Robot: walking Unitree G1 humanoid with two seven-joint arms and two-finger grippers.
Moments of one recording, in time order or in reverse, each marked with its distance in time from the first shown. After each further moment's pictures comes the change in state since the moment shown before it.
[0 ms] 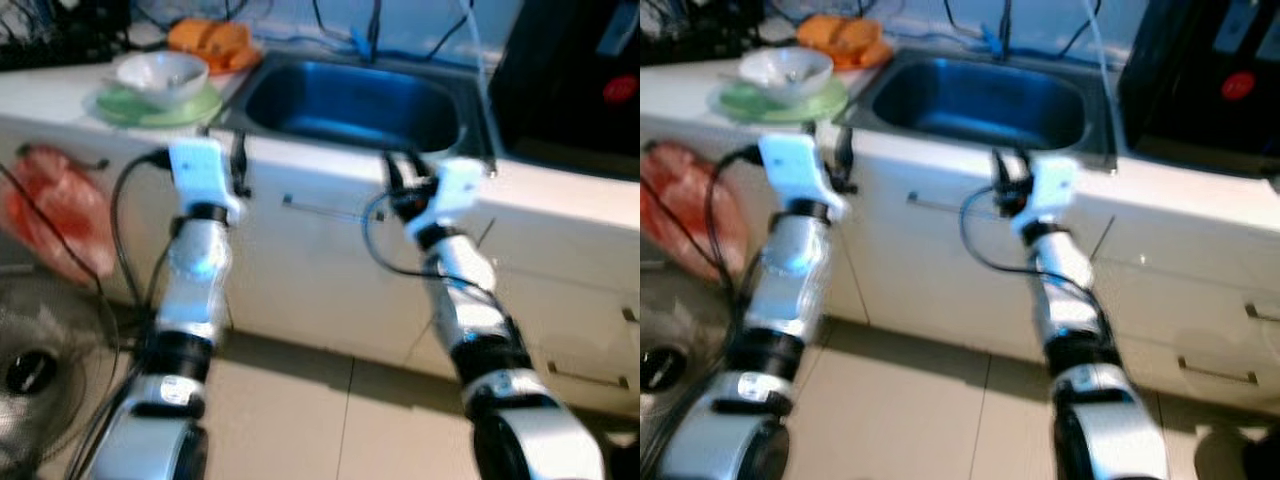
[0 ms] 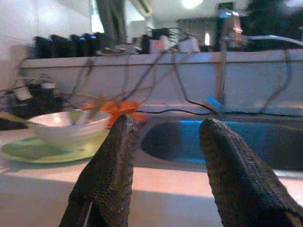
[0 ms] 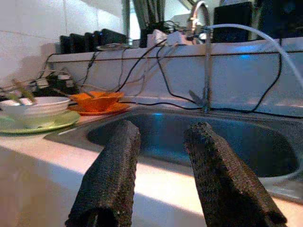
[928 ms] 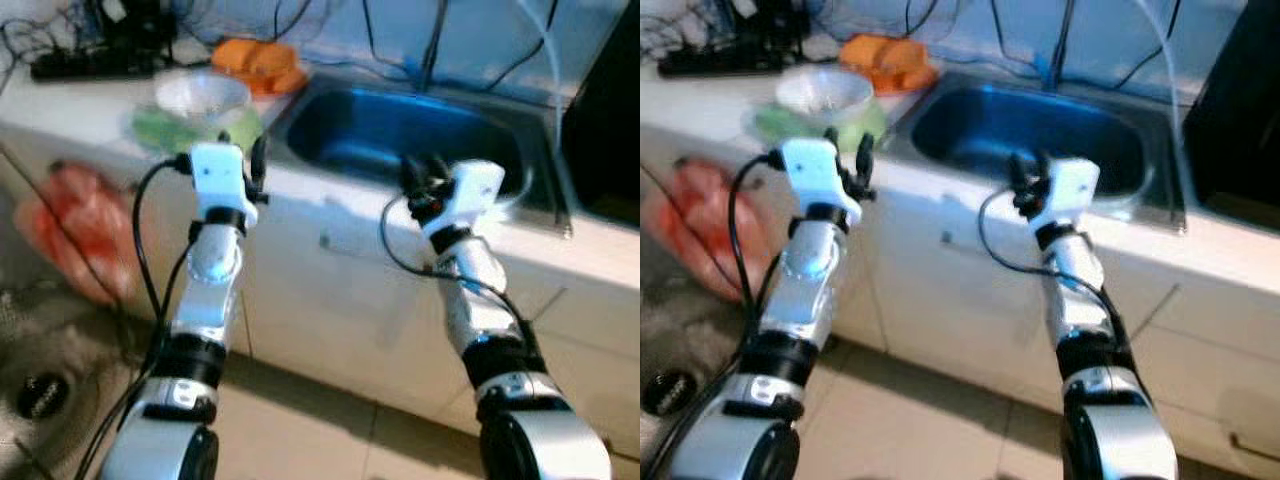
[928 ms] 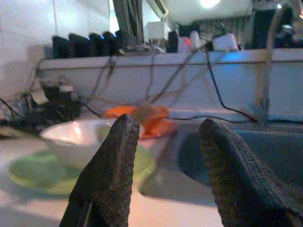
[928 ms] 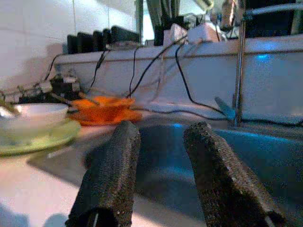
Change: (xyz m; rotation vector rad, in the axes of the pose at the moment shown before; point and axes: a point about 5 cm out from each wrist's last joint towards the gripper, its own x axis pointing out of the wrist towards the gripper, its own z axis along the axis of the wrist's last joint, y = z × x) left arm 0.000 -0.002 -0.001 -0.004 0.009 -0.002; right arm -0.003 -0.004 -0.002 0.001 0.010 -0.013
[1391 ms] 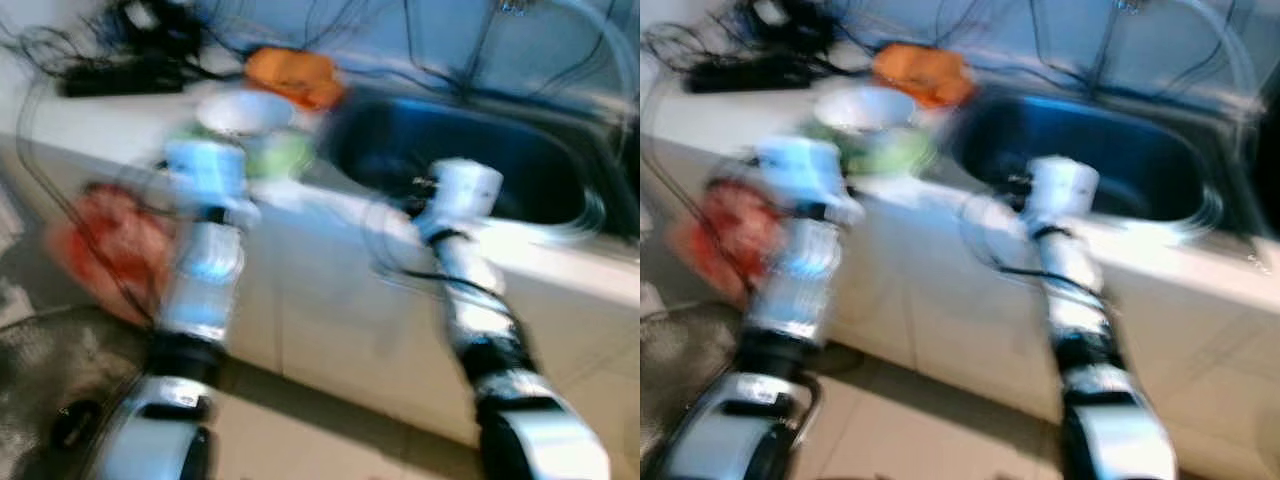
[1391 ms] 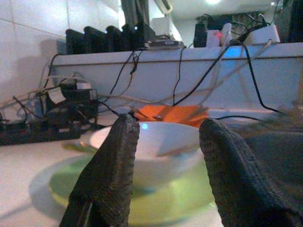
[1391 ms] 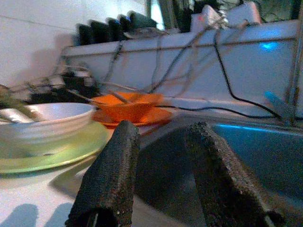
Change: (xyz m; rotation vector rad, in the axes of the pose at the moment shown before) left arm -0.001 -0.005 -0.002 0.002 0.006 -0.023; right arm -0.003 -0.003 -0.005 0.018 0.029 -0.017
